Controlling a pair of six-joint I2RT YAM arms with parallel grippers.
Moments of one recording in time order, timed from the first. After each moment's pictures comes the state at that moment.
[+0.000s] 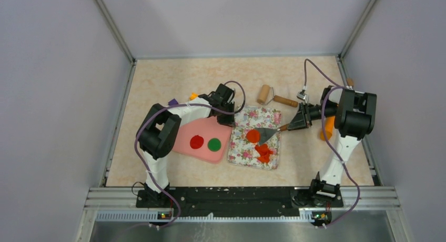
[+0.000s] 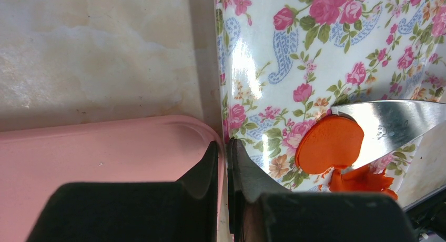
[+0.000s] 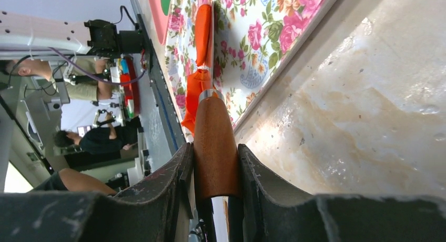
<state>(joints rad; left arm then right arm) -0.62 1.94 1.29 -0.39 0.17 -0.52 -0.24 2.12 1.32 -1.31 -1.10 -0.87</state>
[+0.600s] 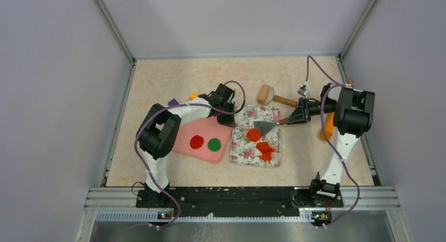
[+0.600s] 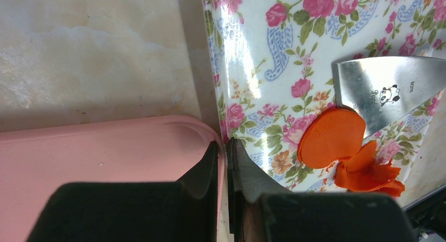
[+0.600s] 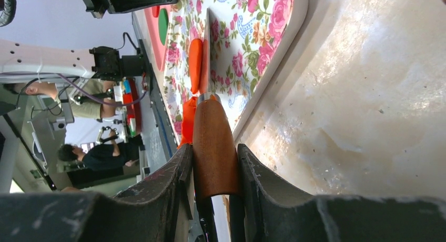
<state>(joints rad) -0.62 1.94 1.29 -0.39 0.17 -0.52 -0.23 2.17 1.40 -1.20 -1.13 -0.72</state>
